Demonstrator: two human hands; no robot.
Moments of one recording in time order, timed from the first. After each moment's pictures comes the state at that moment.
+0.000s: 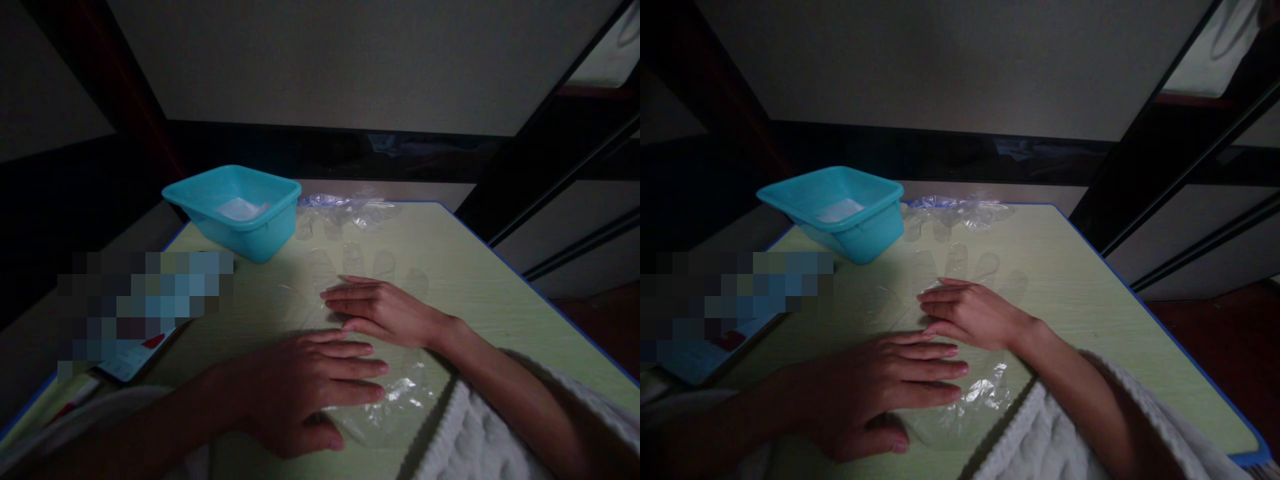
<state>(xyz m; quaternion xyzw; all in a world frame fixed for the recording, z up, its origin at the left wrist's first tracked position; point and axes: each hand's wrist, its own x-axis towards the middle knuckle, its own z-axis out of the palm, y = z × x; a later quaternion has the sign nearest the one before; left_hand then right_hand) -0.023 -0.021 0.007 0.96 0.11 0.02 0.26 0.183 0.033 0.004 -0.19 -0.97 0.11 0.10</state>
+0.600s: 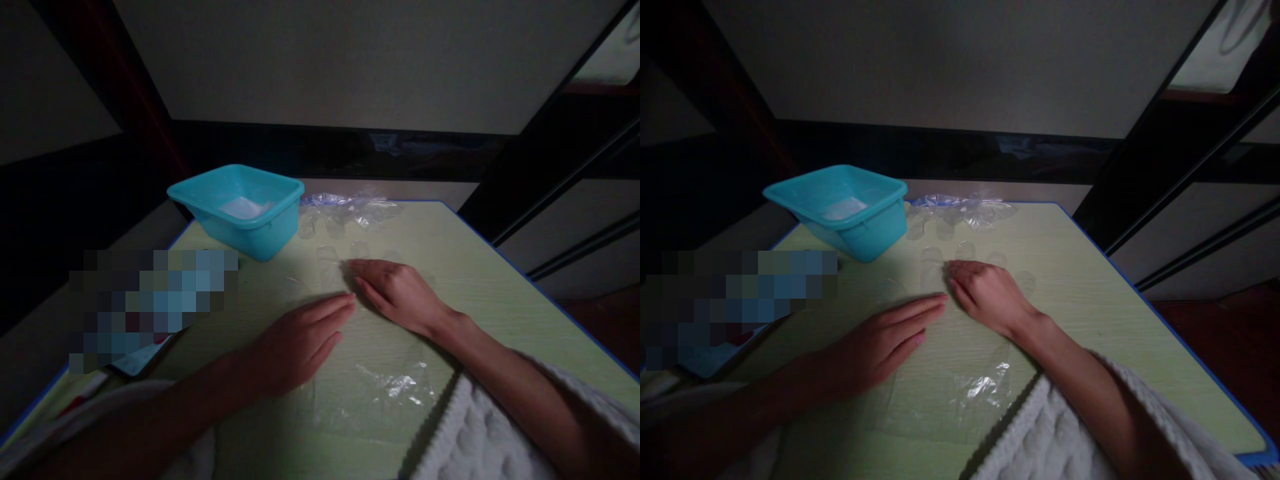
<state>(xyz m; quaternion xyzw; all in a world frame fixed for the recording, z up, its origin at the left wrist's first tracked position) -0.018 -0.012 -0.014 0.91 0.32 0.19 0.18 0.185 0.037 -0.001 -0.37 -0.91 0.02 0.19</state>
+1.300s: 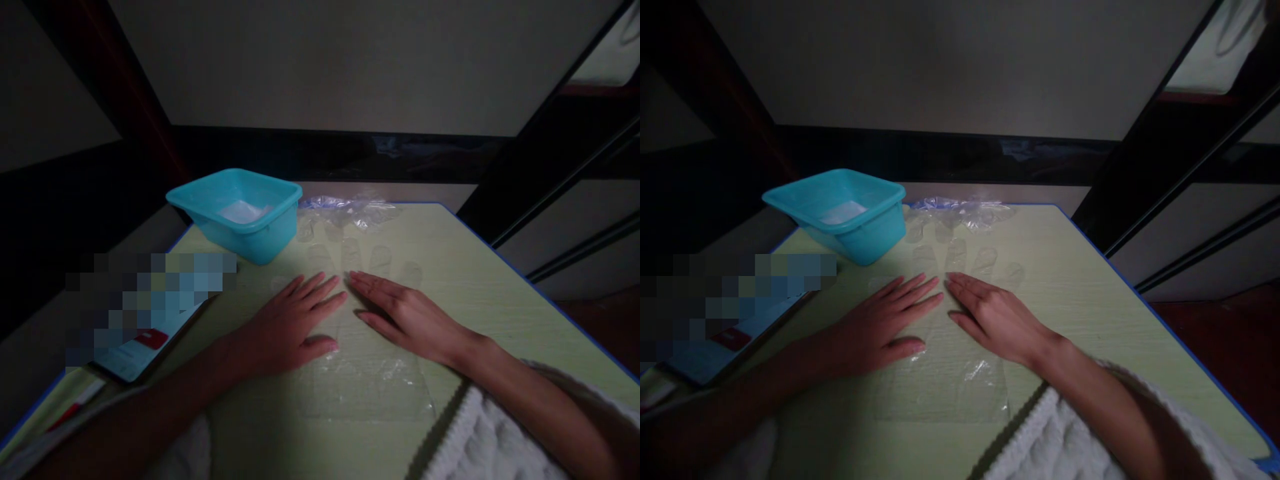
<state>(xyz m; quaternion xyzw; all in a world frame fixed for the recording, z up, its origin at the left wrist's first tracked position) -0.031 0.010 -0.013 0.93 0.36 0.04 0.11 0.199 0.016 -0.004 -0.36 -0.92 0.06 0.13</state>
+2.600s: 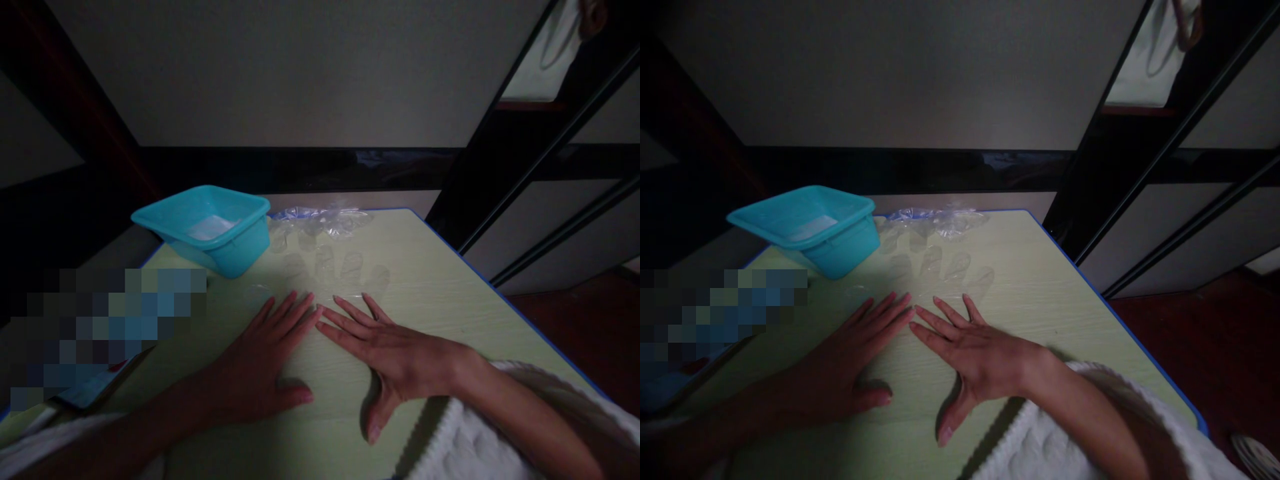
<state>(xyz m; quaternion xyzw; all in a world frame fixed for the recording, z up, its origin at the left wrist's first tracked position) -0.025 -0.015 -0.016 0.92 0.35 0.08 0.14 0.221 -0.005 0.009 -0.28 -0.92 0.26 -0.05</state>
